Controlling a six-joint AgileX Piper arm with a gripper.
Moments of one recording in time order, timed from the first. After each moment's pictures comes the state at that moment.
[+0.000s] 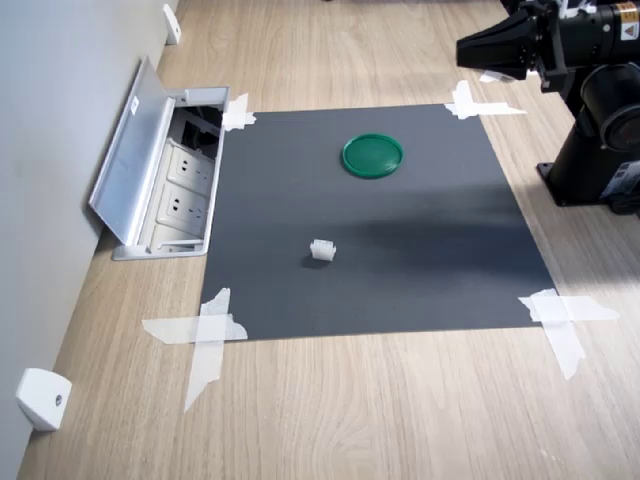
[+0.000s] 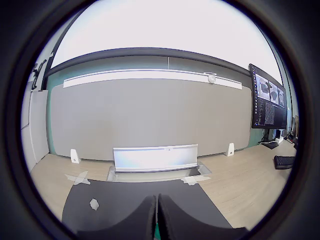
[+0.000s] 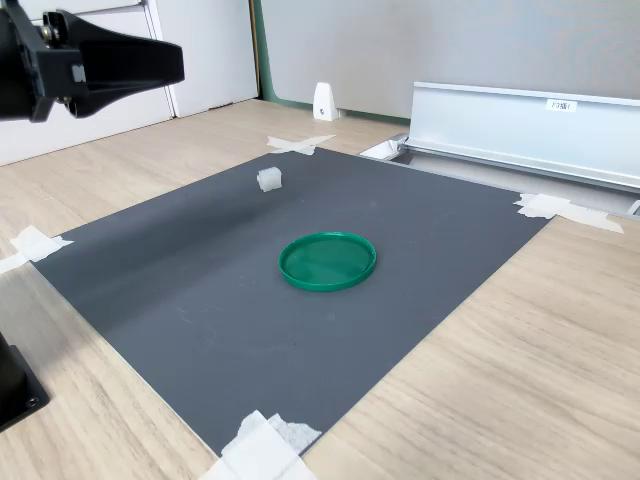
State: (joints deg) arm -7.0 -0.6 -5.1 -0.3 10.3 1.0
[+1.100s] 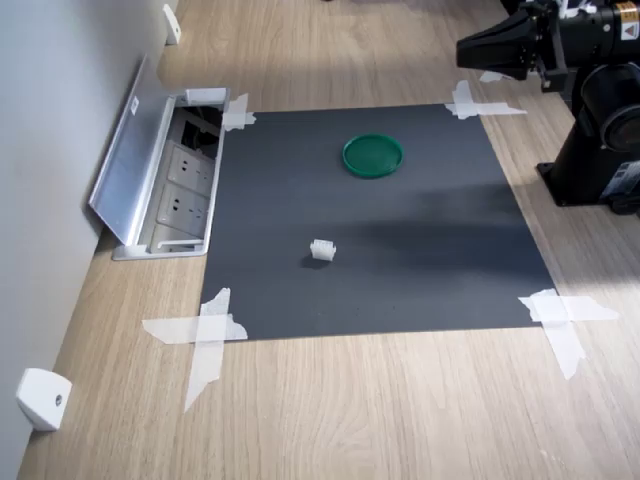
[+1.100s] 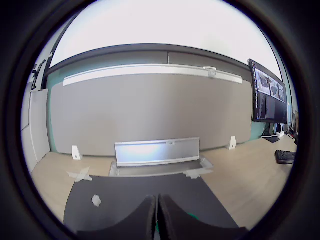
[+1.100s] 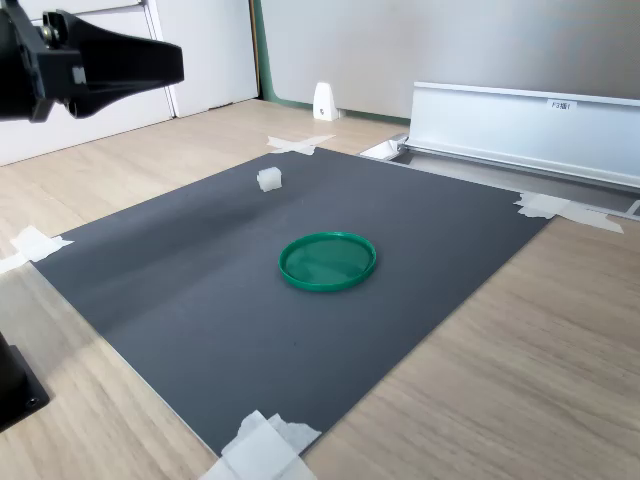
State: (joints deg) arm -7.0 0.7 -7.0 1.0 14.5 1.0
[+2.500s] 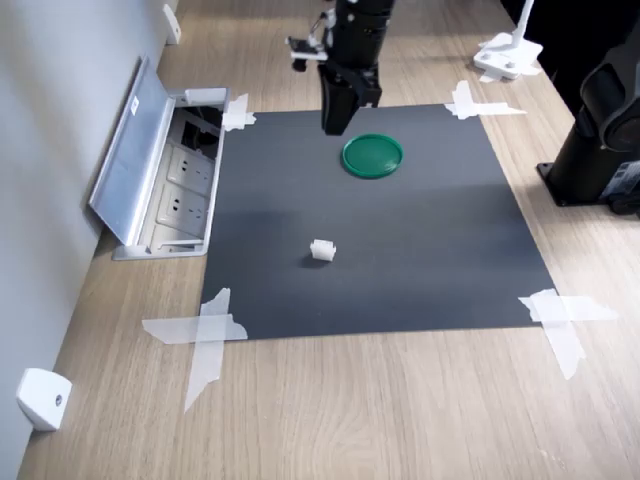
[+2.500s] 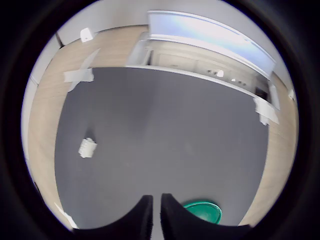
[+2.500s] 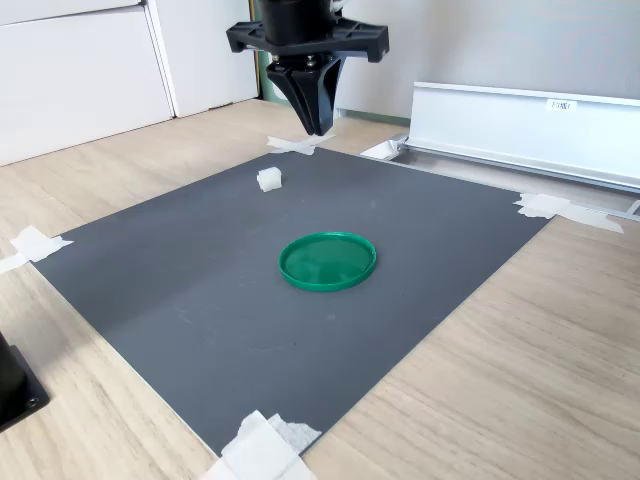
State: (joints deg) arm -5.9 89.7 -65.3 9.4 50.7 -23.6
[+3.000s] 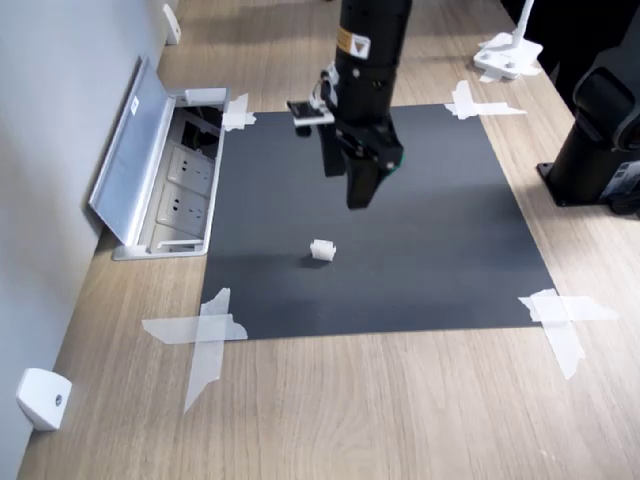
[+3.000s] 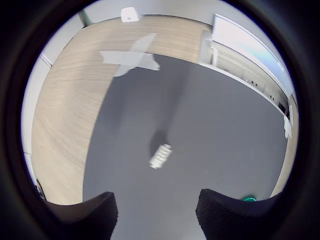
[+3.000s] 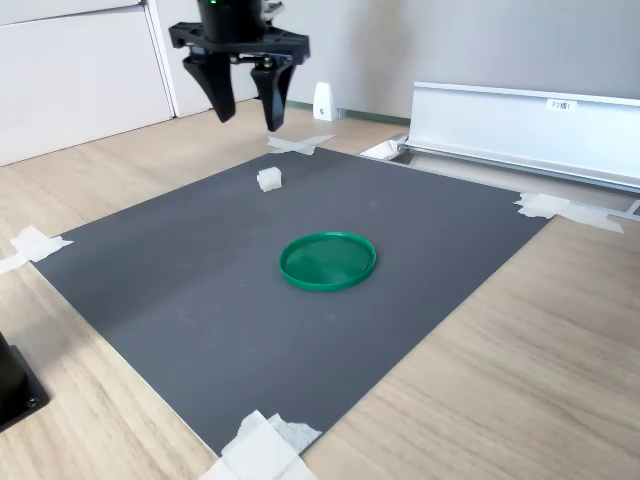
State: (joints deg) arm 12.8 90.7 -66.3 5.9 50.8 -7.6
